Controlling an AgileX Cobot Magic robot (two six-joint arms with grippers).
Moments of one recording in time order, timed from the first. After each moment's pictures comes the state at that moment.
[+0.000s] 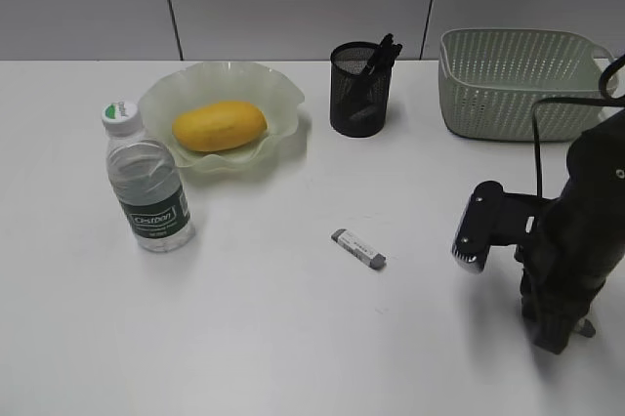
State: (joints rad) left arm -0.18 -0.01 -0.54 0.01 1.06 -0.09; right arm 0.39 1.79 -0.74 -0.18 0.50 -0.54
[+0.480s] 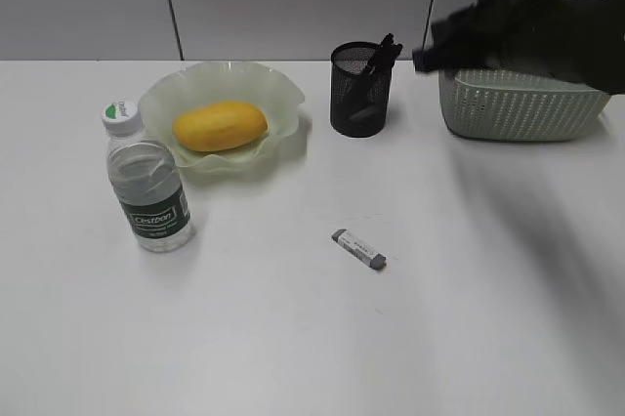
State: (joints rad) left arm -0.18 -0.01 -0.54 0.01 1.06 -0.09; right arm 0.39 1.71 -0.94 0.34 -0.32 -0.45
